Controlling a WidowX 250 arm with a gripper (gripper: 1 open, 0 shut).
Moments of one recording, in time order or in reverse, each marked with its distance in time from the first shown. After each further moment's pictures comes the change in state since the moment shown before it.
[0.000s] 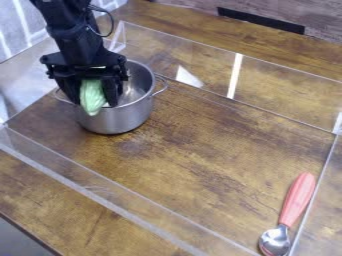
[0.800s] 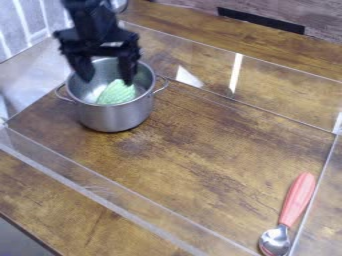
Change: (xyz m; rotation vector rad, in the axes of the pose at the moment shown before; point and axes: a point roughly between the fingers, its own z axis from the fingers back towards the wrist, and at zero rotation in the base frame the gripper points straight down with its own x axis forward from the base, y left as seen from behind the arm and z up) arm 0.019 -0.037 0.024 -0.010 0.011 -0.092
